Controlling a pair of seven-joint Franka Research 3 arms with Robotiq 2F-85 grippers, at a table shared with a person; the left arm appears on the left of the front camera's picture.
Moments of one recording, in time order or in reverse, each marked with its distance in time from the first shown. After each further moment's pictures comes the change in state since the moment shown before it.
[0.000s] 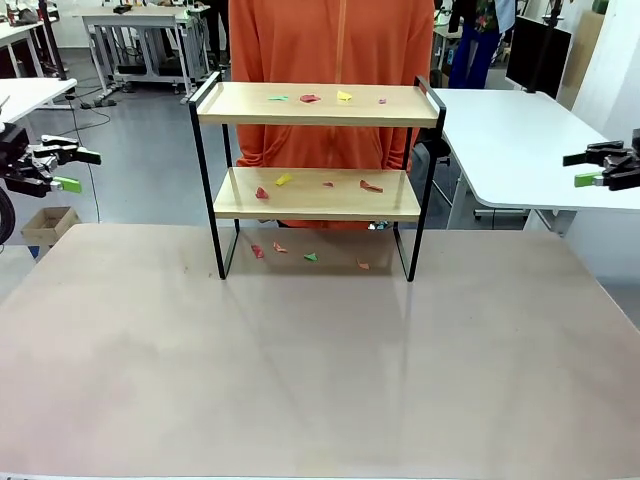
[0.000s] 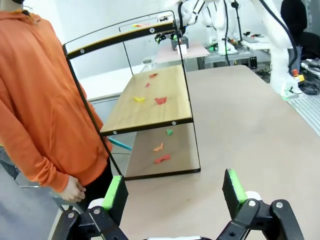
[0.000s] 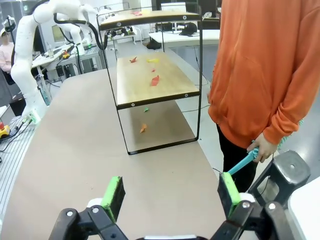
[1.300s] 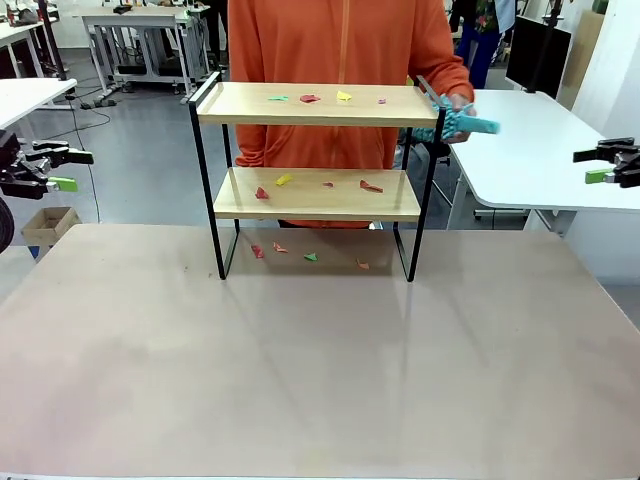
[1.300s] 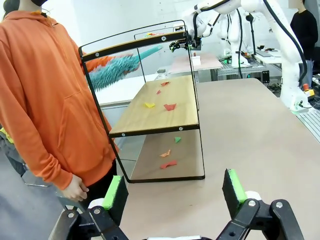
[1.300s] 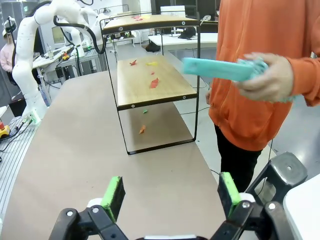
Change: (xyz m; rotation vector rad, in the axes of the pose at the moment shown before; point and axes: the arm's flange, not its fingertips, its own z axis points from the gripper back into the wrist) left arm -0.008 -0.015 0.008 0.072 -0.055 0.030; right arm 0.002 -0.001 0.011 -0.006 -0.008 0.006
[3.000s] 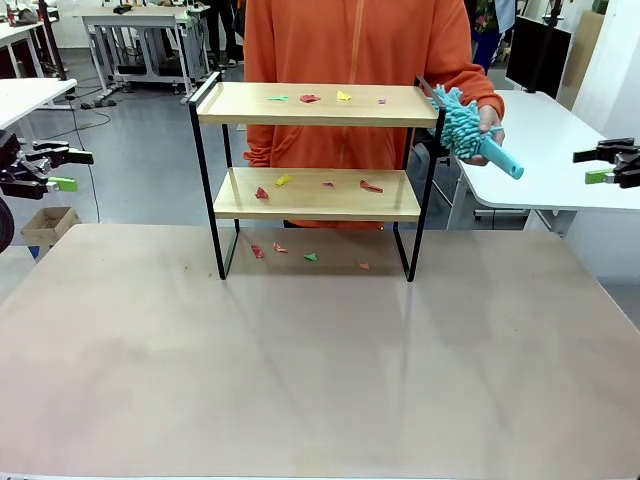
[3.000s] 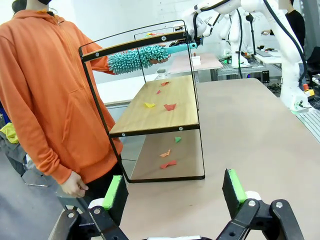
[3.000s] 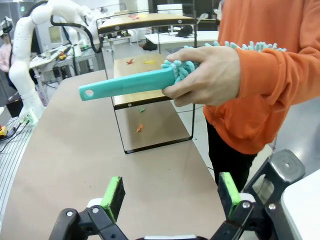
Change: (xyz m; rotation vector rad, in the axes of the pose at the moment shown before) left arm 0.000 0.000 0.000 0.000 0.000 0.000; right arm 0.004 0.001 0.002 -0.026 0.013 -0.006
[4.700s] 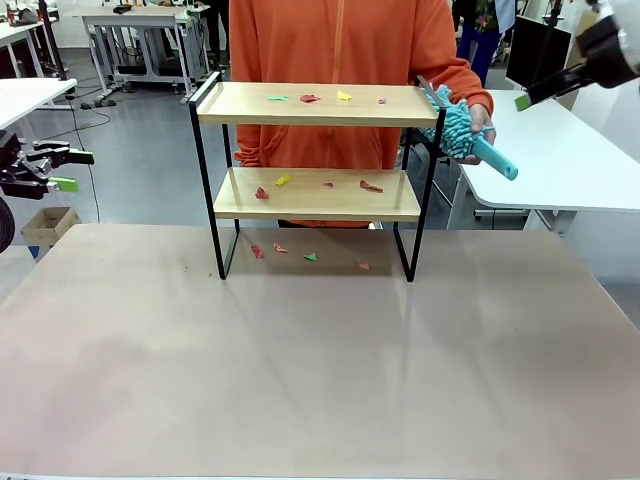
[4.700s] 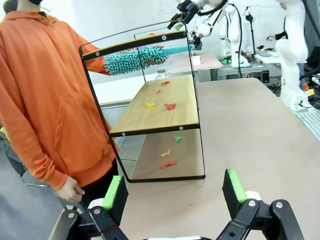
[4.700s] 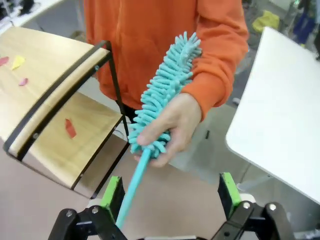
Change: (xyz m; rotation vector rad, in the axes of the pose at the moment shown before) left arm -0.001 0.001 0.000 -0.001 0.001 0.000; right arm 0.219 0.136 -0.148 -0.809 0.395 -0.278
